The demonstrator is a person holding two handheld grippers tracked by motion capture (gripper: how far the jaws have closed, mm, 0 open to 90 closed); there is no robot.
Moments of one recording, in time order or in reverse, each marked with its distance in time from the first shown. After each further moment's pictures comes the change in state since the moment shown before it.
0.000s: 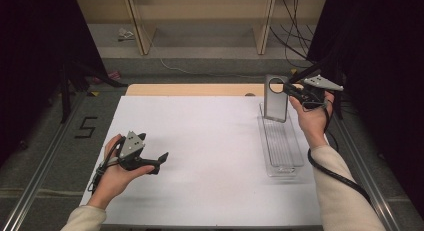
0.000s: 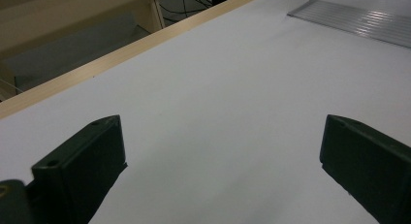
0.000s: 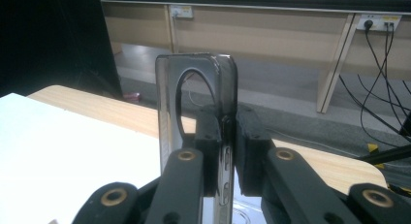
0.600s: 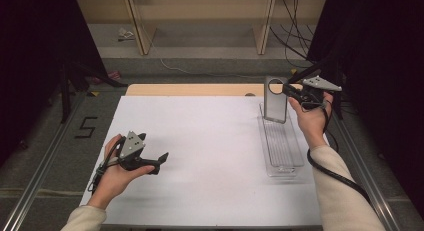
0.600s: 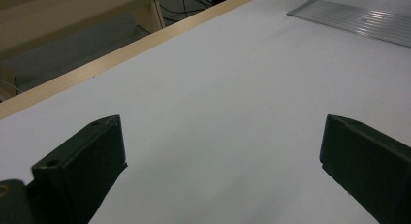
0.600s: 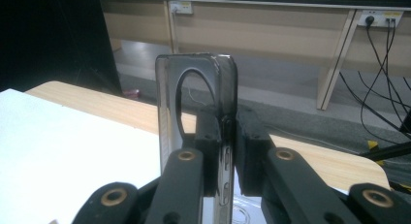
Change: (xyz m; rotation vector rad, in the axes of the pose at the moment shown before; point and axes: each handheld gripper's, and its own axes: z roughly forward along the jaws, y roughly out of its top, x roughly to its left) left arm 0.000 0.000 0.000 0.000 0.000 0.002; right arm -0.001 -0.004 0.003 0.014 -0.001 0.000
